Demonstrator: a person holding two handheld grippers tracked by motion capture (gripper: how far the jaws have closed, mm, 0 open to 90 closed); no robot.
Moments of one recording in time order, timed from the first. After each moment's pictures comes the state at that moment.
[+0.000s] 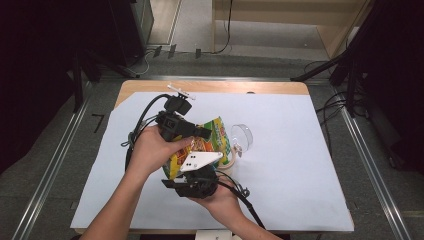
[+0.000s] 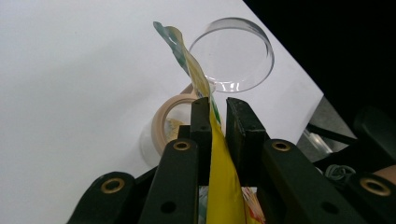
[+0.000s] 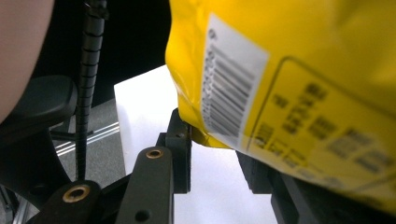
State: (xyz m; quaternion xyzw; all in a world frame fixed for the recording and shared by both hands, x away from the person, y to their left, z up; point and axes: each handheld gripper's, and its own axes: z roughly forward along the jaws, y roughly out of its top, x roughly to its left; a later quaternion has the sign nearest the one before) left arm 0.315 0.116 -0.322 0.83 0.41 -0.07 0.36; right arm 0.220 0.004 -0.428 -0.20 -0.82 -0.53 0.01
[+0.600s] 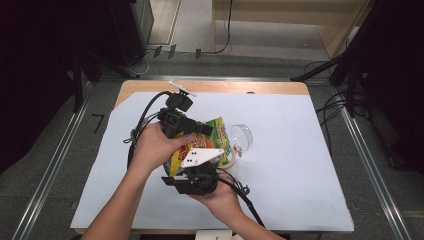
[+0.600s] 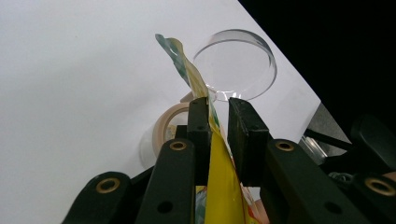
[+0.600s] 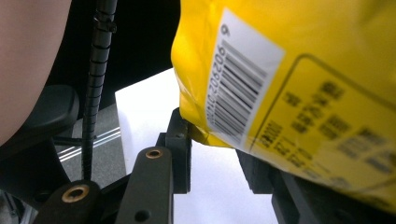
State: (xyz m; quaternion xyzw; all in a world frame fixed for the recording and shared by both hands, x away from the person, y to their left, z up) left arm 0.320 0.114 -0.321 0.83 0.41 -0.07 0.36; right arm 0.224 0.004 -0.424 -0.21 -0.82 -0.54 0.02
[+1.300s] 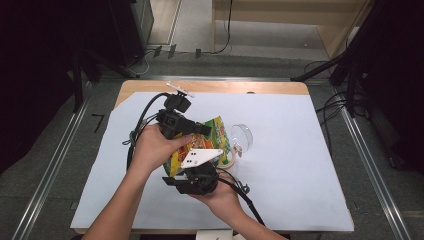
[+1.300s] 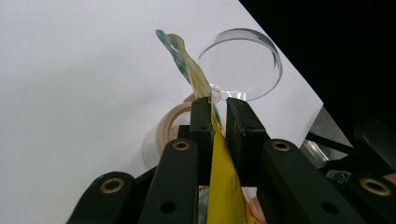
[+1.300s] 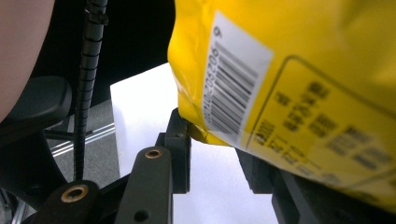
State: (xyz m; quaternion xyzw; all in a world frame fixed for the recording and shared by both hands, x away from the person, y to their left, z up) left arm 0.320 0.118 -0.325 0.83 0.42 -0.07 0.37; right arm 0.227 0.005 -0.430 -0.20 -0.82 -0.53 0.01
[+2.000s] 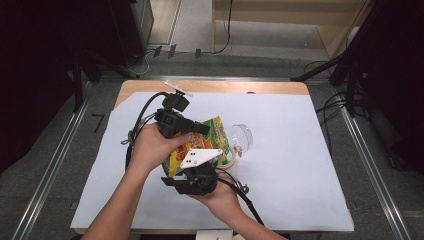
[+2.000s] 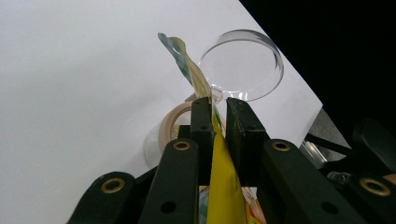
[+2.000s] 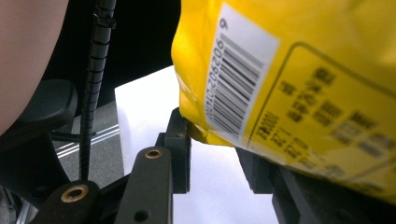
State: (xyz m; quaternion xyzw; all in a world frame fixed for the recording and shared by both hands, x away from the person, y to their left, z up) left arm 0.320 0.121 -0.323 0.82 0.42 -0.07 0.37; right arm 0.226 0.006 -0.428 -0.20 -0.82 -0.53 0.01
